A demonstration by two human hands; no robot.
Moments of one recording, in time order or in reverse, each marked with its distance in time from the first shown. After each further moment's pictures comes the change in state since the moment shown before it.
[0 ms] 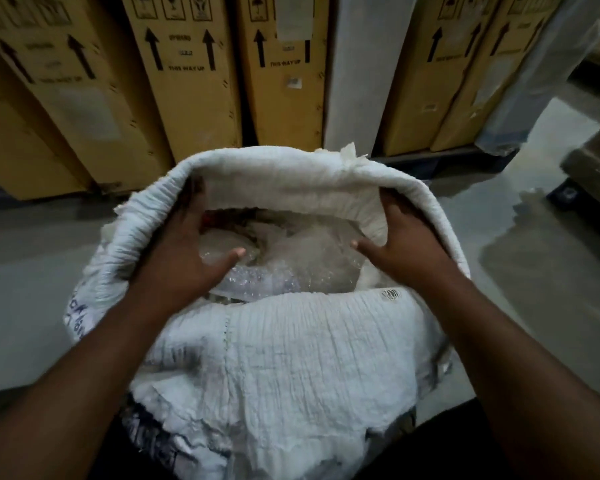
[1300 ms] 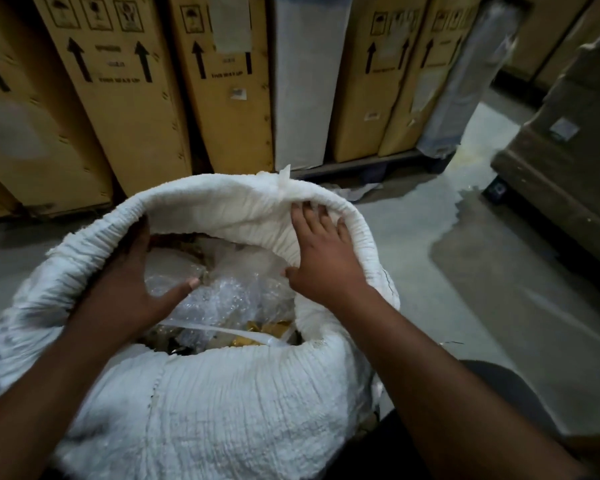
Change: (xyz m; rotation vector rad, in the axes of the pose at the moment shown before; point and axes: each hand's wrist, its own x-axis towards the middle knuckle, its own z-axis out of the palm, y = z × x) left_hand -0.006 -0.003 0.015 0.029 -0.110 -0.084; right_hand -0.009 -0.036 0.020 -0.207 -0.091 -0.036
